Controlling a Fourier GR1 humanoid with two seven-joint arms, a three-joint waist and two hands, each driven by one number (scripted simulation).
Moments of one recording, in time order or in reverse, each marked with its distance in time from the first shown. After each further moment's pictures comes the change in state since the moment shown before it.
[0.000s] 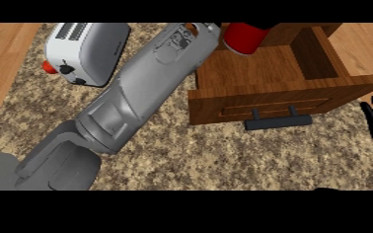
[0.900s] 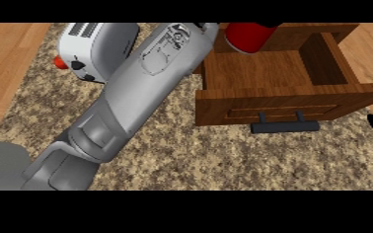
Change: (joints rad) left arm 0.100 0.000 0.165 -0.271 -0.188 -0.059 0.148; right arm 0.084 0.017 -0.016 -0.024 -0.019 0.014 -0.035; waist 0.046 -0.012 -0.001
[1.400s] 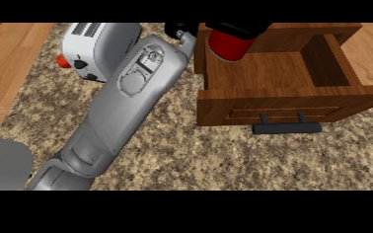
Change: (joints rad) left arm 0.190 0.000 0.078 -0.250 -0.137 -0.056 0.060; right arm 0.029 -0.013 -0.024 -0.027 -0.037 0.014 0.002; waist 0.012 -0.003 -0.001
